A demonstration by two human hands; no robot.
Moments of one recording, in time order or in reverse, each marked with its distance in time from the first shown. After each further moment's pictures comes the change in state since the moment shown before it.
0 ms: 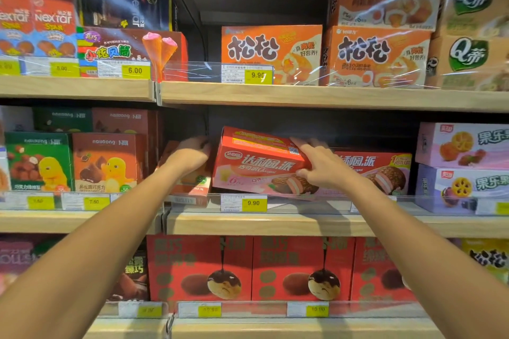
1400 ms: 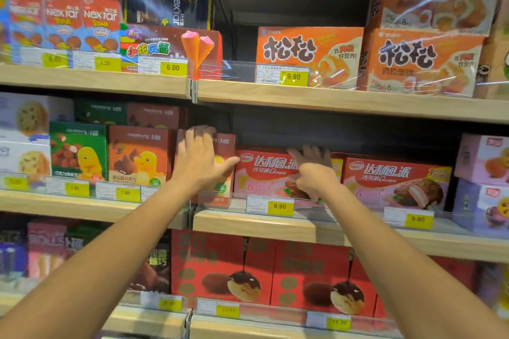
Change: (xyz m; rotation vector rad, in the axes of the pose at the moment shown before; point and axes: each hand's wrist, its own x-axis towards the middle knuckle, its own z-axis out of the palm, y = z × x) left_hand -0.058 -0.016 -0.020 0.407 0.260 0.074; right_hand 0.049 -0.047 0.050 -0.374 0.056 -0.006
